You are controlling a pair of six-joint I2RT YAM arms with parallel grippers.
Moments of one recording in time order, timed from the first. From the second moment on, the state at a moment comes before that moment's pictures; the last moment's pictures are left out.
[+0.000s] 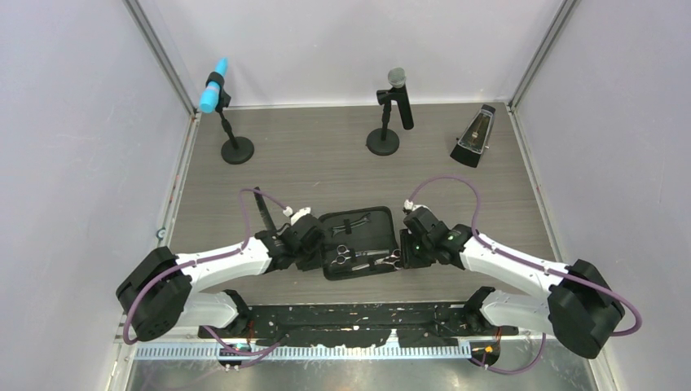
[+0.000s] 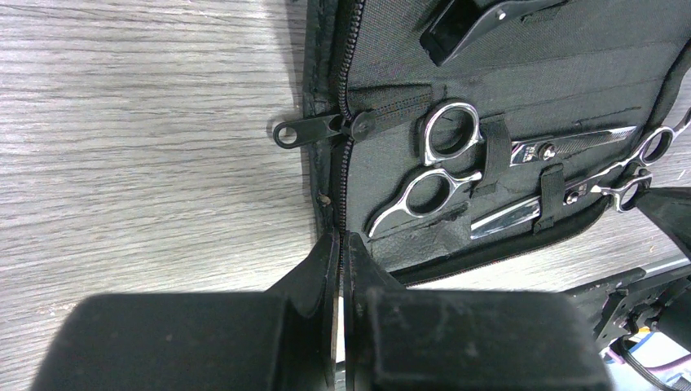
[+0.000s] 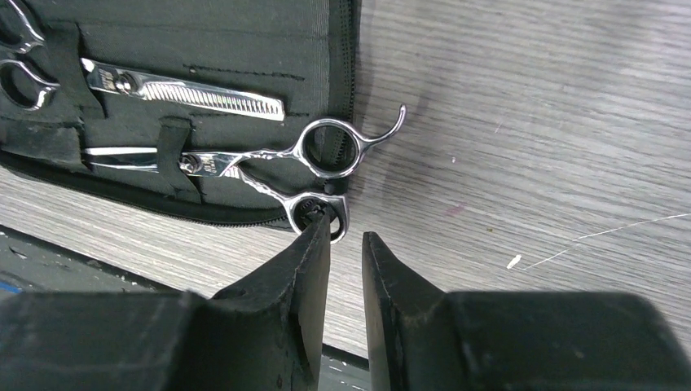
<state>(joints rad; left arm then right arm) -0.87 1.25 0.56 -0.33 -0.09 -1.02 0.74 1.12 0.55 -0.50 0.01 0.60</state>
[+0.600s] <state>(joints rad) -0.88 1.27 0.58 -0.35 -0.09 -1.02 0.76 1.21 0.56 -0.45 -0.01 0.58</state>
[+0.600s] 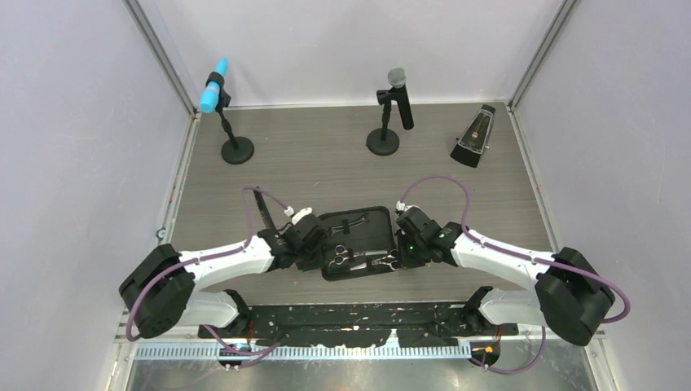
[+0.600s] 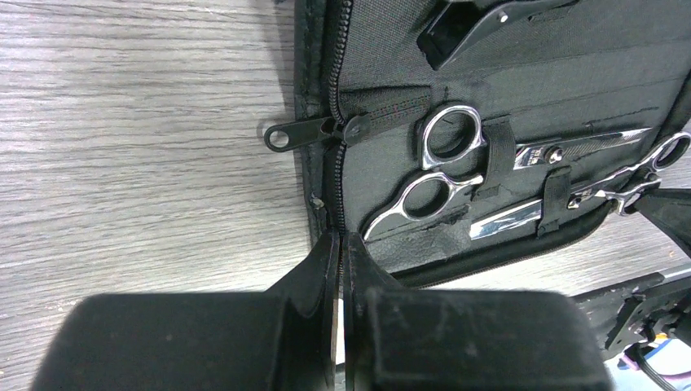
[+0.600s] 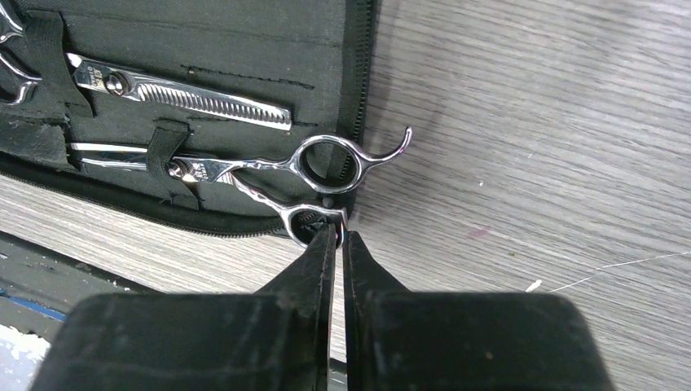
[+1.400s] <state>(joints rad) -0.92 1.30 0.62 -0.43 -0.16 -0.99 0.95 1.52 0.85 -0.64 0.10 0.55</state>
